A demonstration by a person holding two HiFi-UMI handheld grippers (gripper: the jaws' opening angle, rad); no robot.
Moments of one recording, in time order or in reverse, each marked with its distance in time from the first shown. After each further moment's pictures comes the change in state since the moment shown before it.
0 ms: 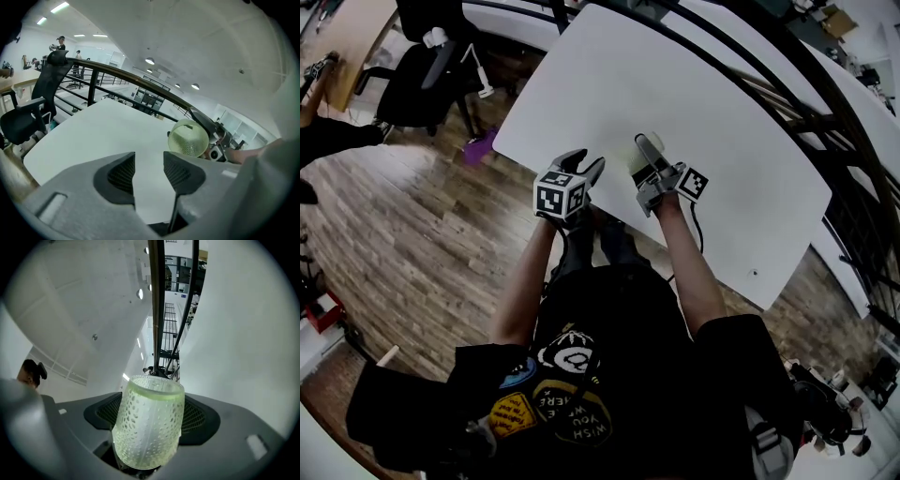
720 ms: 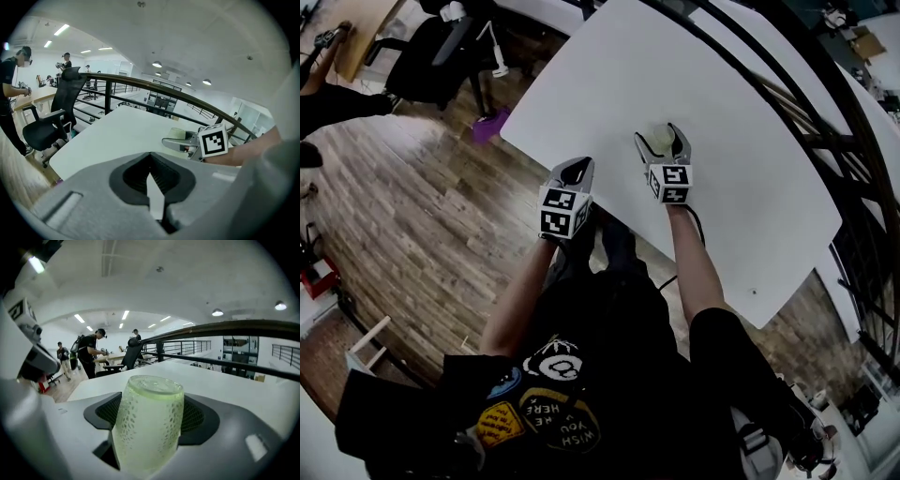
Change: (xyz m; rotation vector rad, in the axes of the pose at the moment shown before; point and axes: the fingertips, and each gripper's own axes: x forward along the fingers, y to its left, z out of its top) left arm -0.023 0.032 -0.009 0.043 -0.049 0.230; right arm 0.025 -0.113 0.012 -1.180 0.277 -0.553
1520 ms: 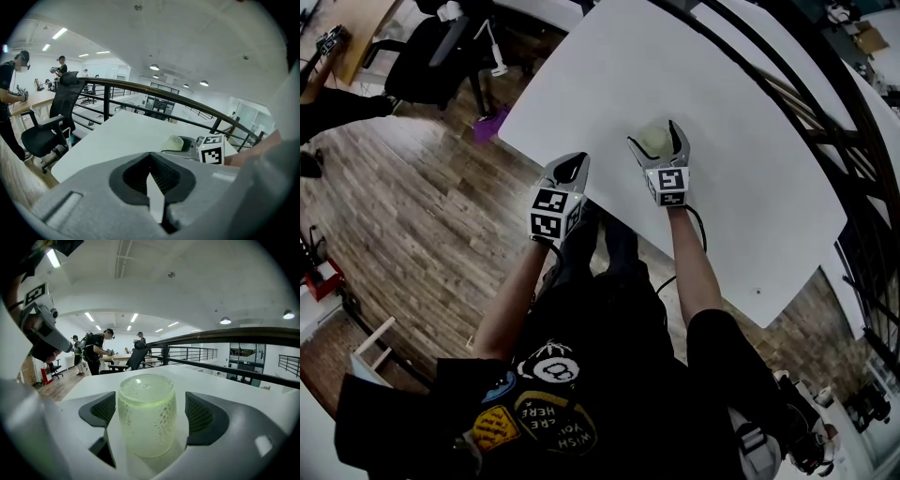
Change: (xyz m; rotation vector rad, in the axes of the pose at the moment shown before) left arm -0.007 0.012 0.013 0.028 -0.037 -0.009; right arm 0.009 0.016 -0.014 -0.118 -0.051 0.035
